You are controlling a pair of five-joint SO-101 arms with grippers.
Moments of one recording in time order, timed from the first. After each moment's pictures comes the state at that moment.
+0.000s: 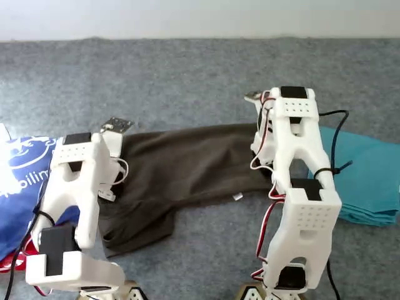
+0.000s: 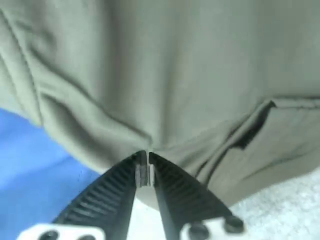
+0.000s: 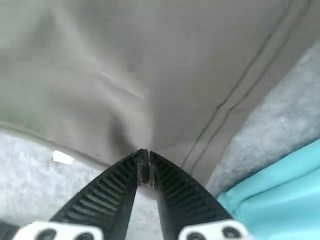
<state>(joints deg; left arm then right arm) -10.5 0.7 31.9 78.5 -19.1 -1.0 32.0 -18.5 96.4 23.2</state>
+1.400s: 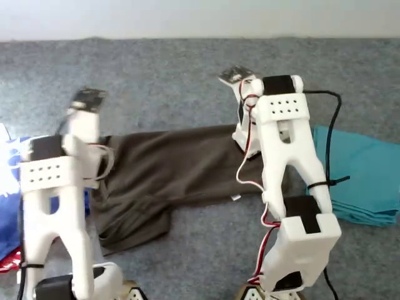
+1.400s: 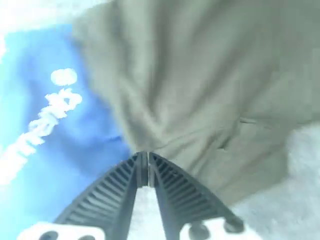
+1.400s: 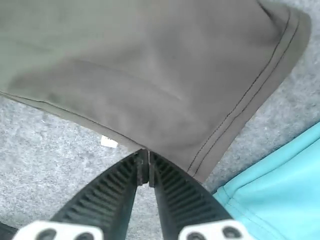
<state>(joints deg) -16.1 -22.0 26.8 86.0 -14.6 -10.4 15.7 -18.5 100.0 23.2</state>
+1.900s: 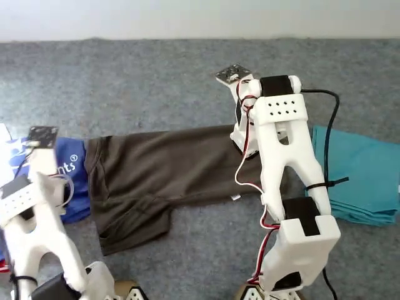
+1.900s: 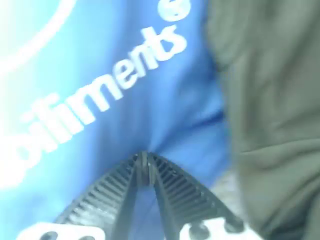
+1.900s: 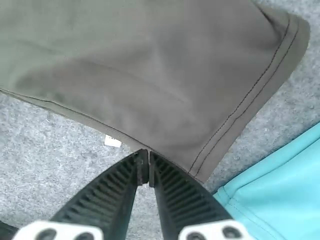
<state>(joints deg) -39.0 -21.5 48.6 61.5 -27.9 -11.2 14.9 -18.5 100.4 23.2</state>
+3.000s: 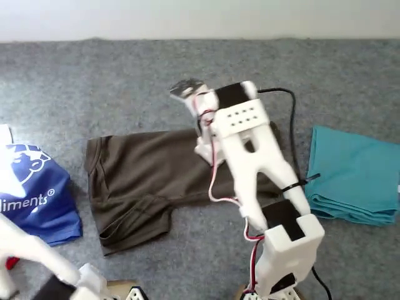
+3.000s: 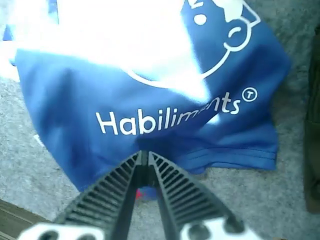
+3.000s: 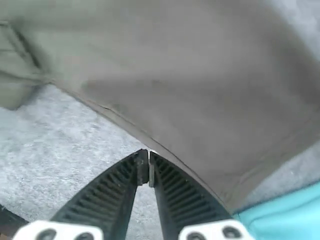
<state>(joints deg) -57.1 -23.2 8.5 93.6 -35.8 -26.7 14.9 -18.5 100.4 23.2</state>
